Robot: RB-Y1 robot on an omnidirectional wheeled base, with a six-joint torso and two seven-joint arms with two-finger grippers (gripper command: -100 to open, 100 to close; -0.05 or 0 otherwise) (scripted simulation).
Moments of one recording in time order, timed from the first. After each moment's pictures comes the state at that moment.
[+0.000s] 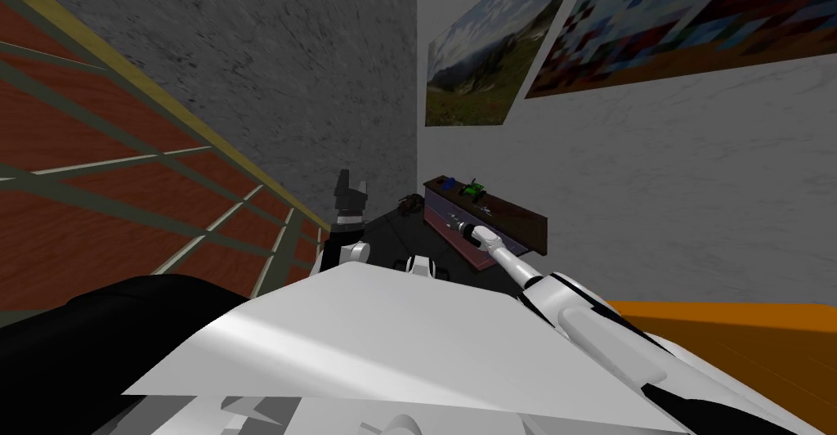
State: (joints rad) left arm 0.52 -0.03 0.00 -2.40 -0.05 -0.38 -0.01; right arm -0.44 -0.57 0.62 -0.96 1.02 -0.31 1.23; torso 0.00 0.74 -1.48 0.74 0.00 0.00
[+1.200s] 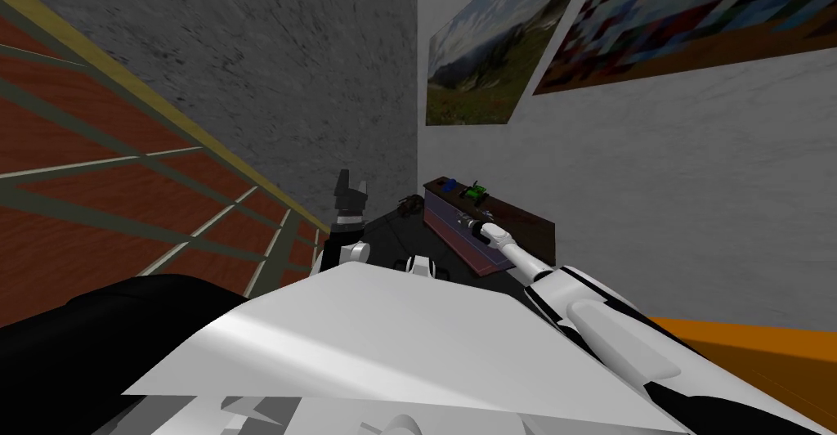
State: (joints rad) left arm 0.52 -0.03 0.00 -2.40 -0.05 -0.38 -0.01; right arm -0.51 -0.64 0.63 -0.84 1.07 -0.28 1.34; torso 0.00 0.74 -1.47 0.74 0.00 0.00
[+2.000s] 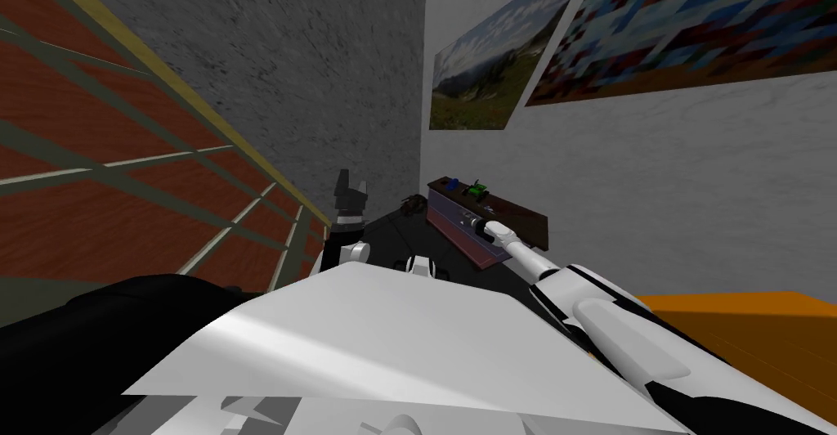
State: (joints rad) left arm 0.52 -0.03 0.00 -2.40 -0.05 -0.38 -0.01; right arm -0.53 -0.68 0.64 -0.84 1.07 -0.30 1.33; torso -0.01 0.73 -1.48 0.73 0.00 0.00
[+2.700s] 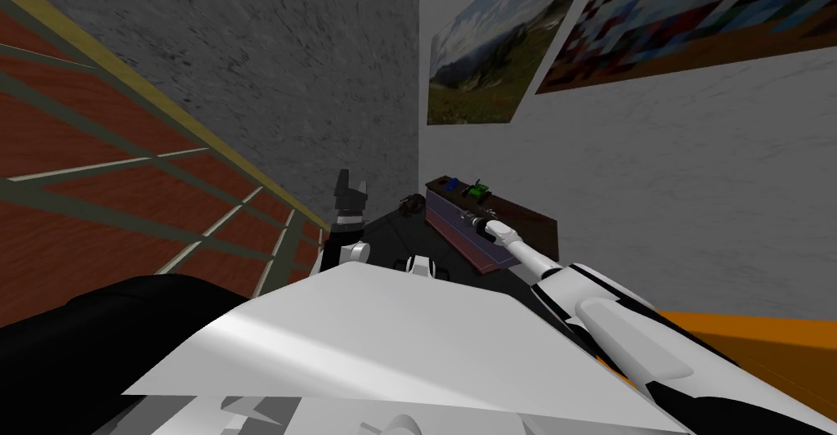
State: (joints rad) left arm 0.51 -0.03 0.00 -2.40 -0.05 -0.38 -0.01; right arm -0.54 -0.70 0.66 -0.84 1.08 -0.30 1.31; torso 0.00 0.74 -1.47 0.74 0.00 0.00
